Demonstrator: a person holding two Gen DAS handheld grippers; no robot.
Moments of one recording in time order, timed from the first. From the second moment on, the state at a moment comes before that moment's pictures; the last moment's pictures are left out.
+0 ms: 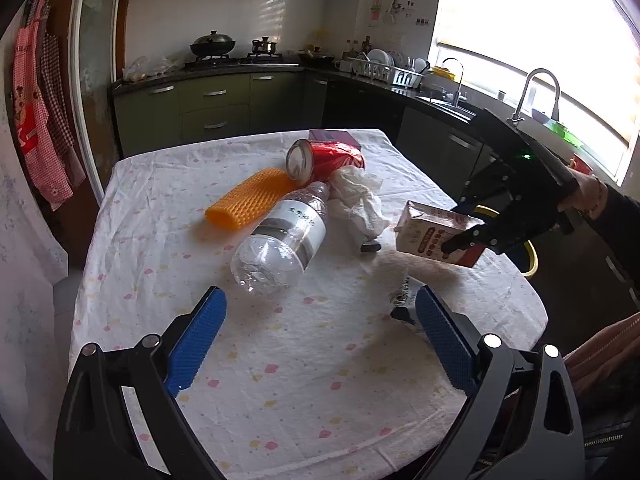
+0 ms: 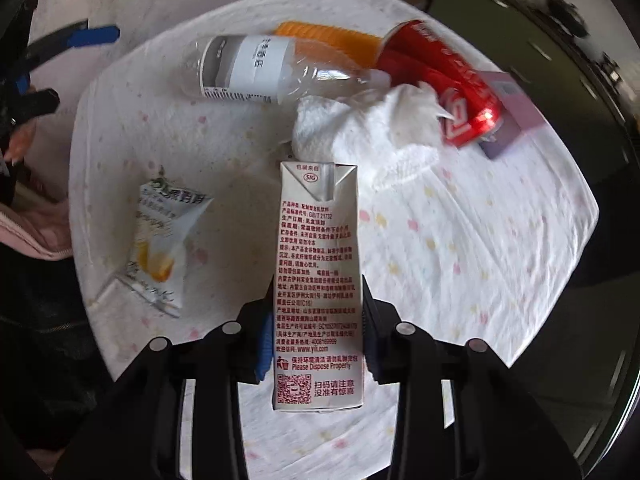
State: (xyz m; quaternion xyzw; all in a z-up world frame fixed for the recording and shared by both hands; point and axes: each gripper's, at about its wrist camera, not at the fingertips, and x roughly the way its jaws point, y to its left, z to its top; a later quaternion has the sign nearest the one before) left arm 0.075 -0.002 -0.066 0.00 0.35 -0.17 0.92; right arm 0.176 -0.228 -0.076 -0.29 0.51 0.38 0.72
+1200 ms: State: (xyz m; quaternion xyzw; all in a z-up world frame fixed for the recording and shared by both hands) left arm 0.066 -0.102 -0.074 0.06 0.38 -0.24 0.89; right arm 0.191 -0.510 -0.106 -0.04 0.56 0.03 0.83
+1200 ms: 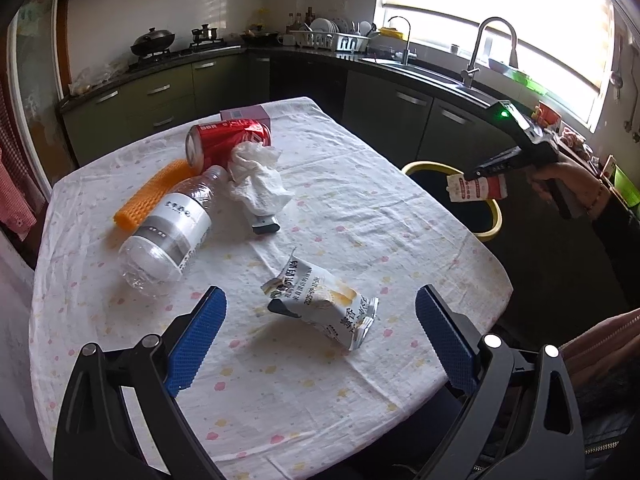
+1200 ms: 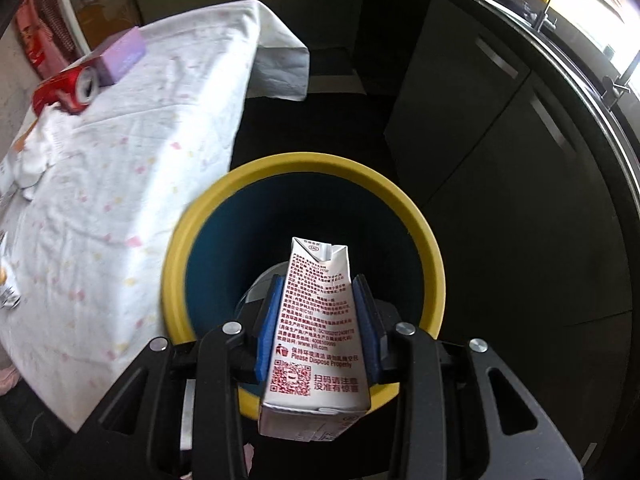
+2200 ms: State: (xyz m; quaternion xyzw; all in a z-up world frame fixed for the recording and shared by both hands) left arm 0.109 -0.126 -0.136 -0.02 0.51 -0.19 0.84; right arm 0.101 -0.416 -0.076 -0.02 0.48 0.12 0.87
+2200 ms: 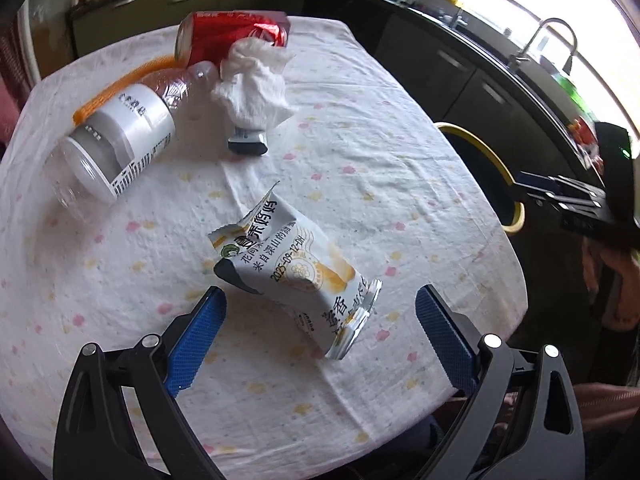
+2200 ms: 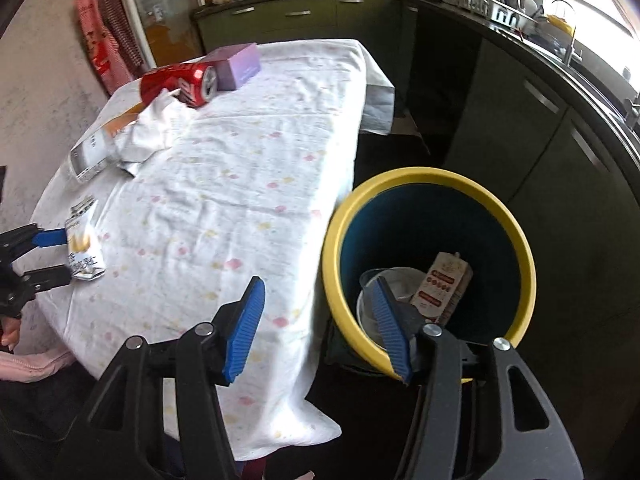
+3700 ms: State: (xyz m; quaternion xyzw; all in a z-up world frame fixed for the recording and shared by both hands) left arm 0.144 -0.197 -0.114 0.10 0.47 -0.23 0.85; right arm 0.075 -0.447 -0.083 0.05 0.45 0.12 0.88
